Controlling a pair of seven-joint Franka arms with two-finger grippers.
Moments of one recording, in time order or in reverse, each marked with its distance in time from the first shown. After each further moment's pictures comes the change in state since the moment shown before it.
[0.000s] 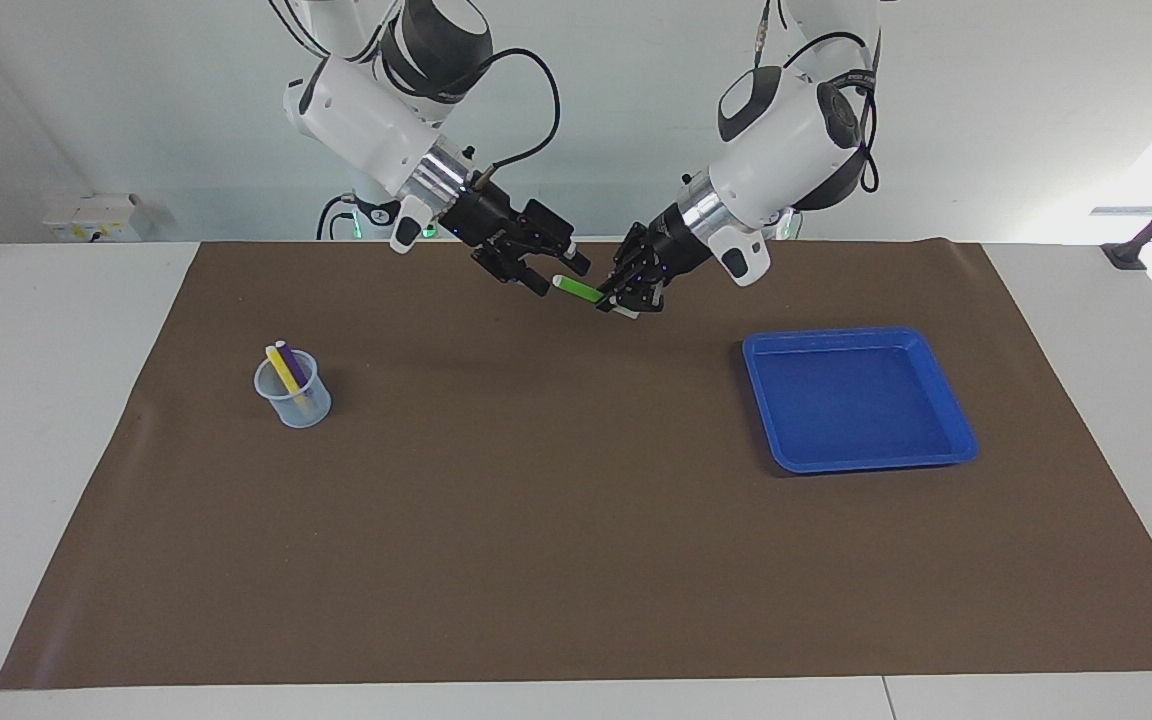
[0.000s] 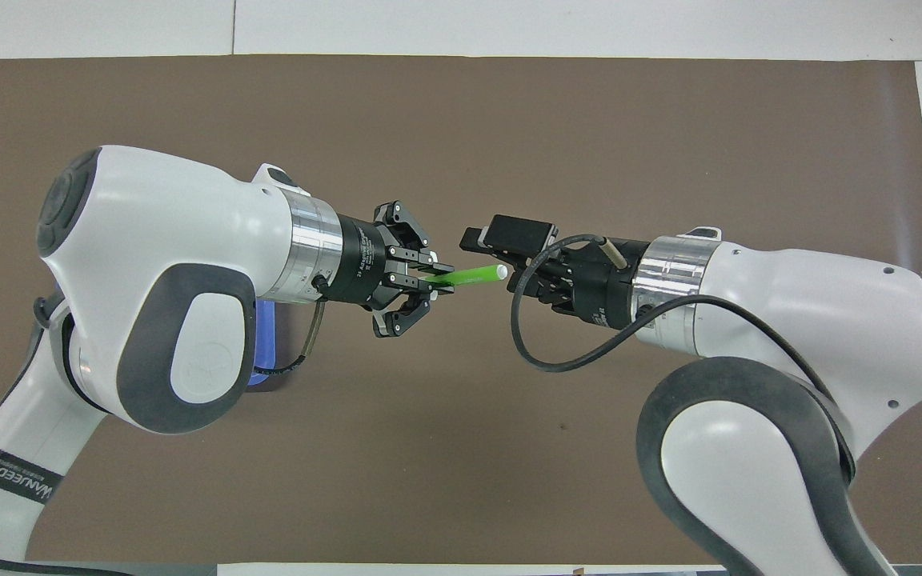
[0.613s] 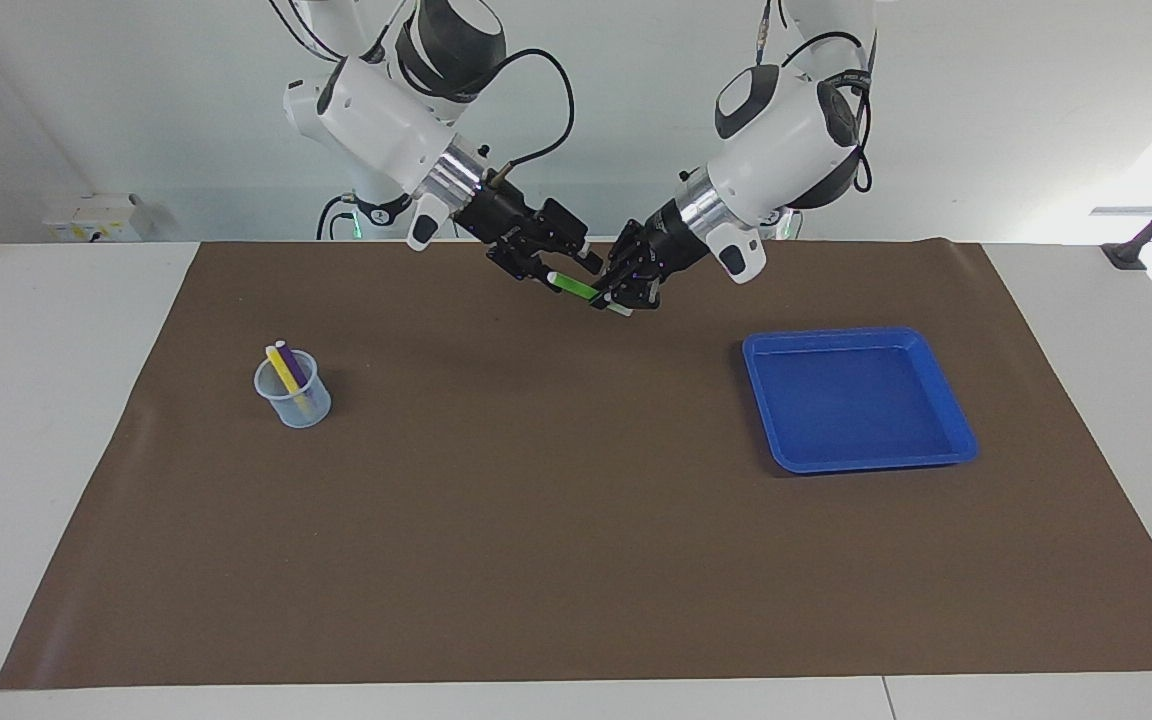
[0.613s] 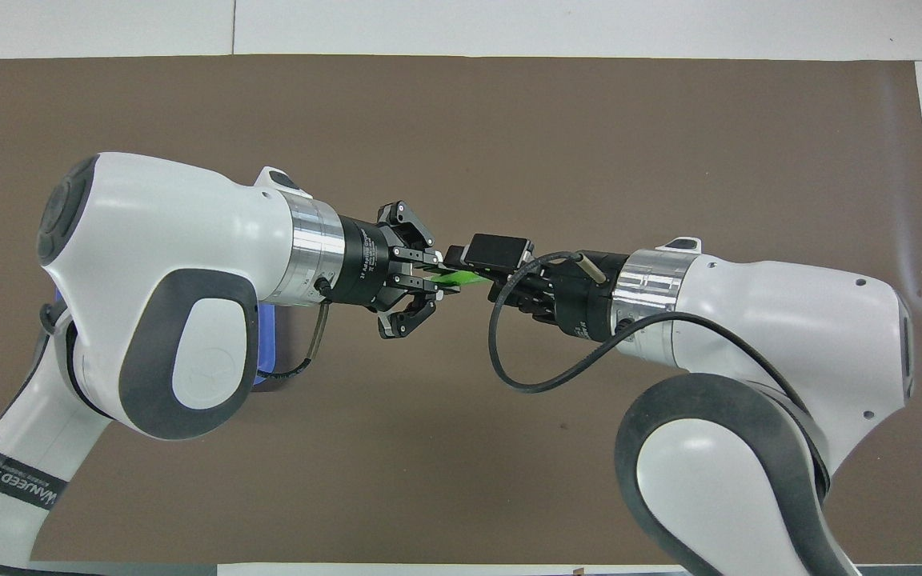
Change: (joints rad) left arm -0.006 -0.006 0.000 -0.007 -0.018 0.017 0.000; right arm 0.031 -0.002 0.000 -0.010 0.000 0.002 -0.002
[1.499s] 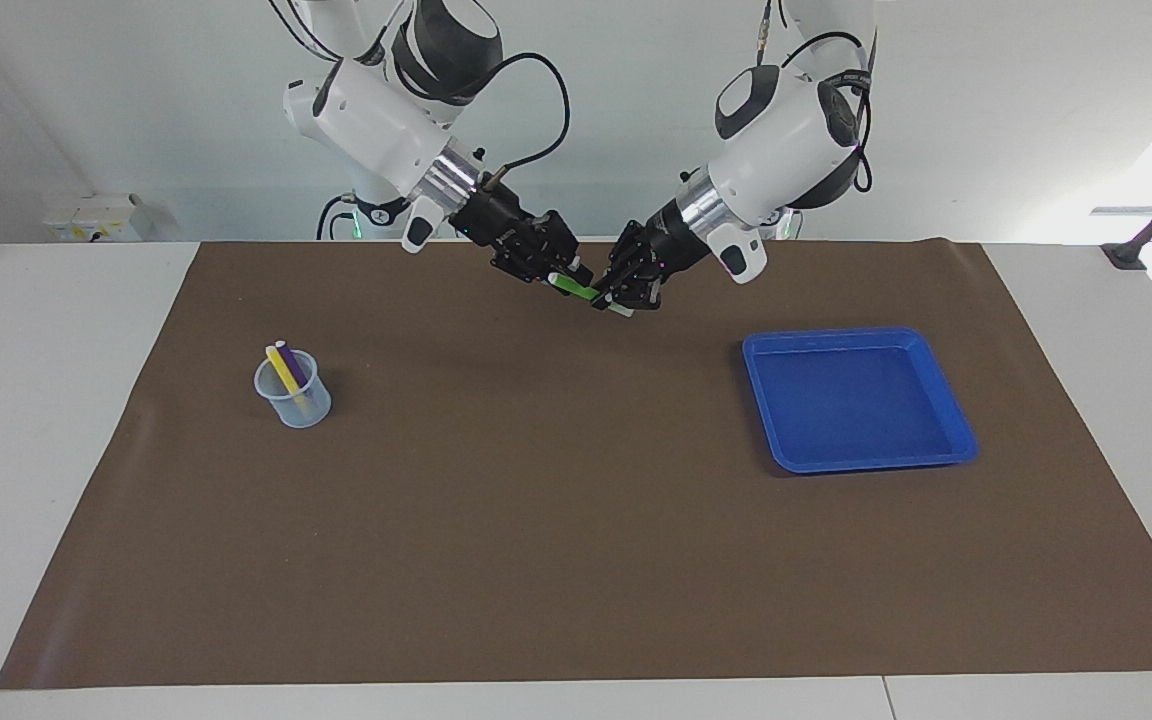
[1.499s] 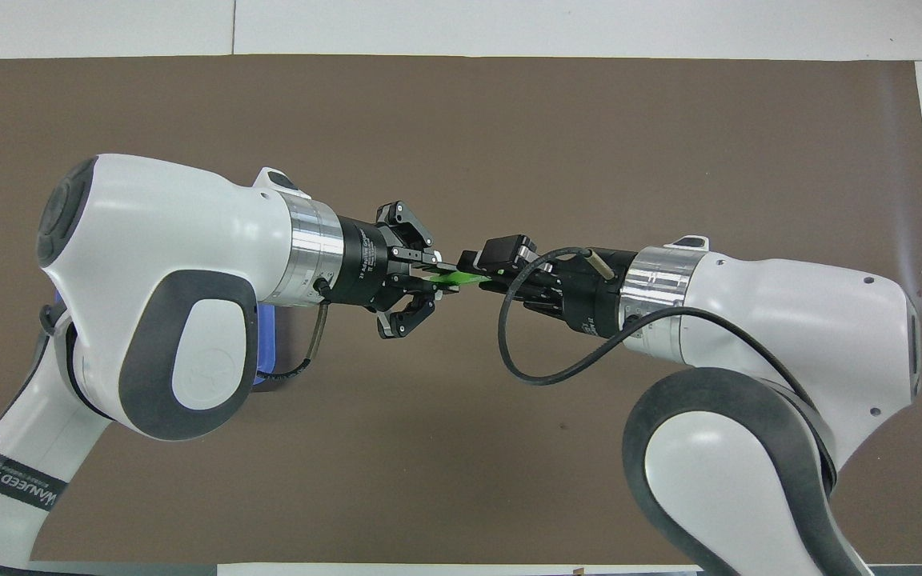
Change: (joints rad) left arm 0.000 -0.002 0.001 -0.005 -0.001 0.005 0.000; right arm -0.008 -0.001 -0.007 -0.006 0.000 0.003 -0.002
